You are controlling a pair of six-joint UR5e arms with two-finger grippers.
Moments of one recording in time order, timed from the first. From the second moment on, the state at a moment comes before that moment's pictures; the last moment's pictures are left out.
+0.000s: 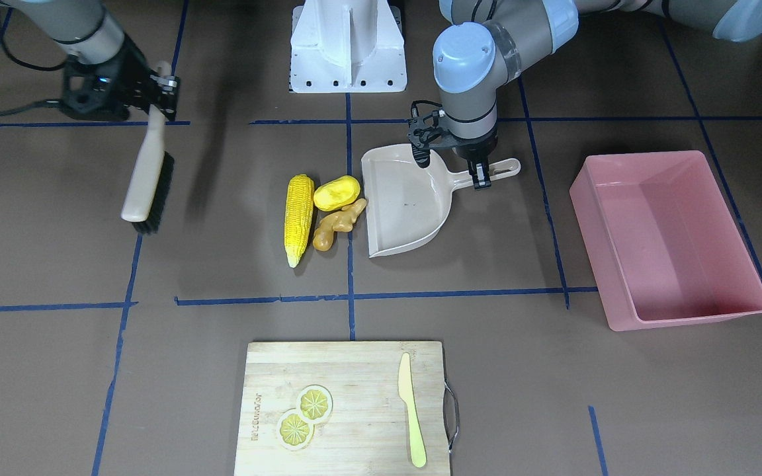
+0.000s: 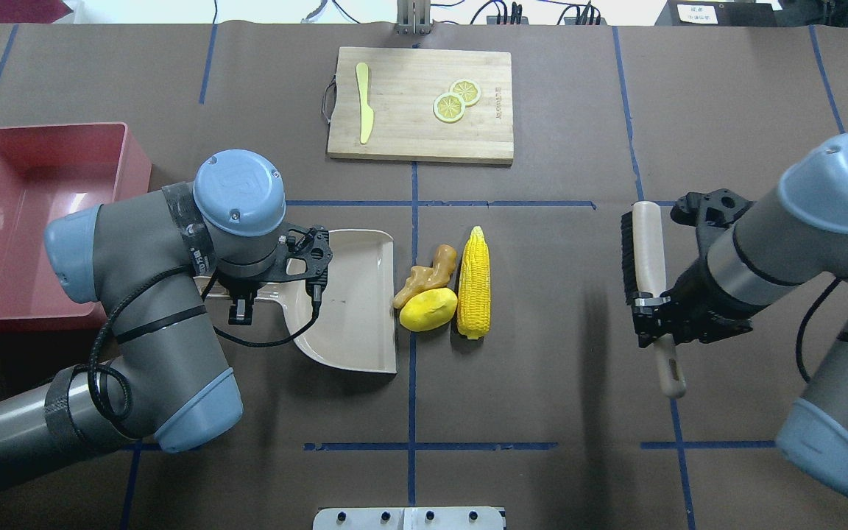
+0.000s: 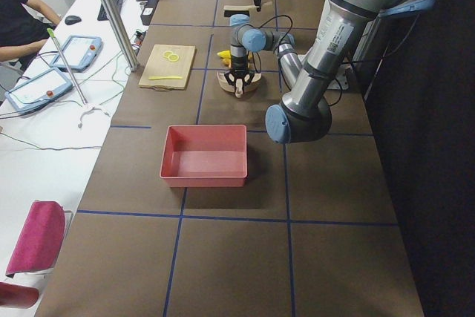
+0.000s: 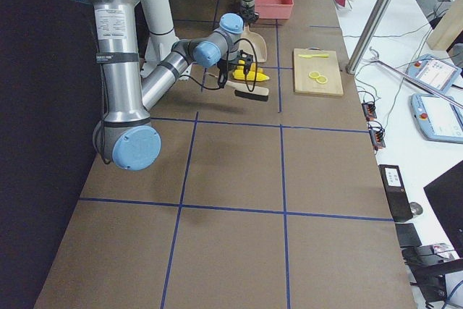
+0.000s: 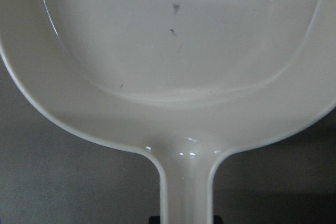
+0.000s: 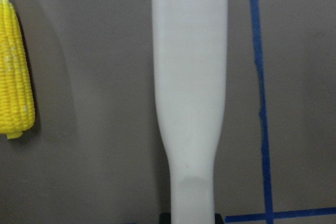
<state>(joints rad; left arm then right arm) -0.55 -2.16 -1.82 -1.17 -1.82 0.45 0.65 -1.38 2.19 -1.75 2.16 1.17</state>
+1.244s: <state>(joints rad) -0.55 -2.16 -1.81 -1.17 -1.82 0.45 0.47 -1.07 1.87 -1.83 1.93 1.16</state>
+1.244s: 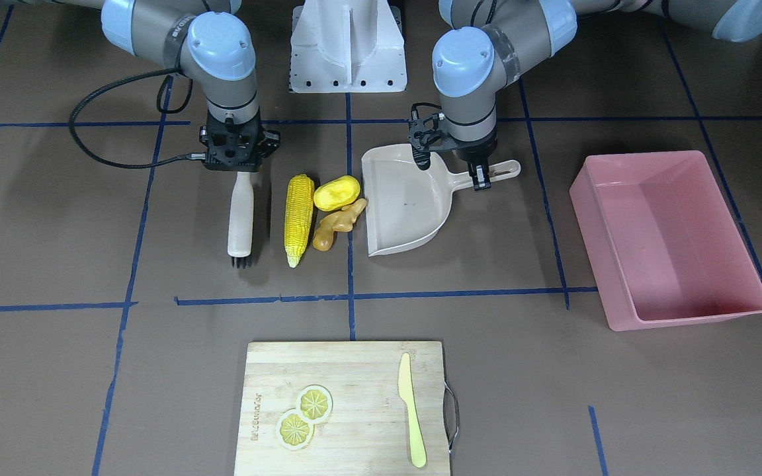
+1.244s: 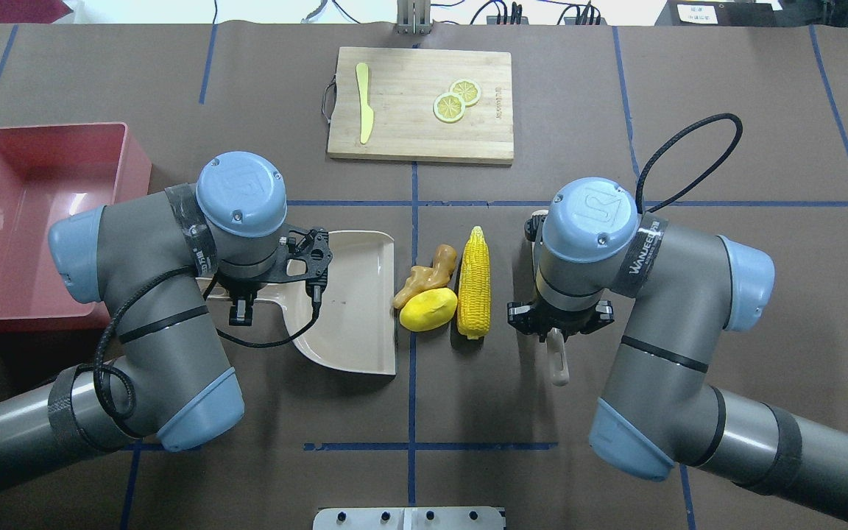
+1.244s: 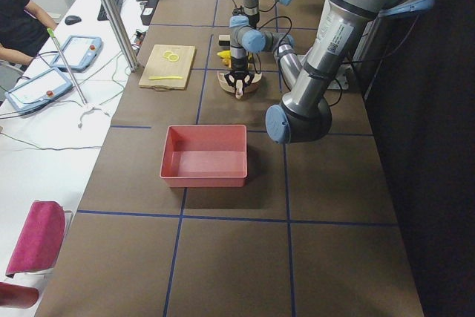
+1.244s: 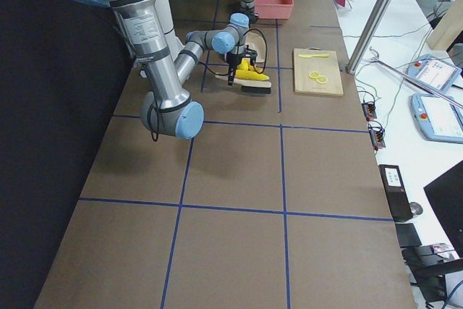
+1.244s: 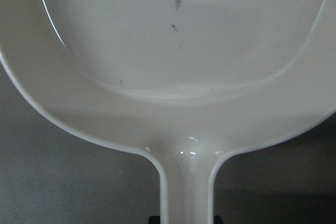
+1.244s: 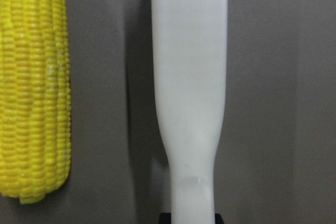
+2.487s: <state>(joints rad) -0.54 -2.16 -1.81 -1.17 -1.82 0.44 0.38 -0.83 1.69 -1.86 1.90 1.15</state>
